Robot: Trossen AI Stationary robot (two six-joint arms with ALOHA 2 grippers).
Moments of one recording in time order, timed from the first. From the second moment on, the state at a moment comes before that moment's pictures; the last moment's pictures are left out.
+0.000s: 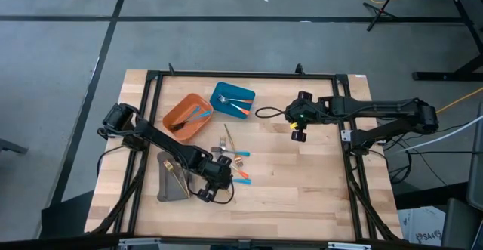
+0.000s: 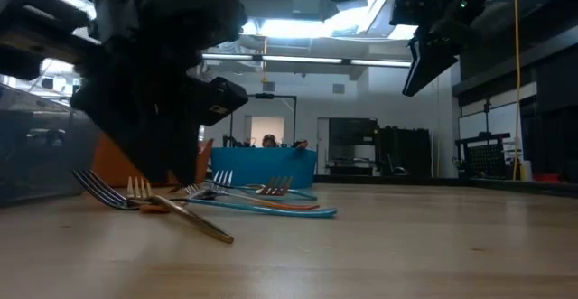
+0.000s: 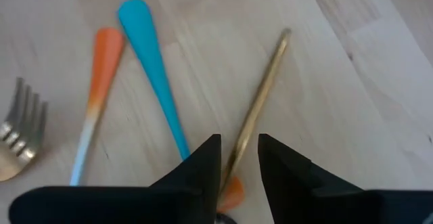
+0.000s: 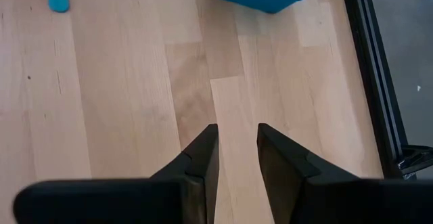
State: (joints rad) left arm -0.36 1.80 1.01 -0.28 0.07 0.04; right arm -0.10 1.23 0.99 -0.81 0.26 -0.07
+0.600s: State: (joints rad) left arm -0.37 1.79 1.00 -0.30 0.02 0.12; right arm -0.10 1.23 0.99 -0.81 0.26 -0.07
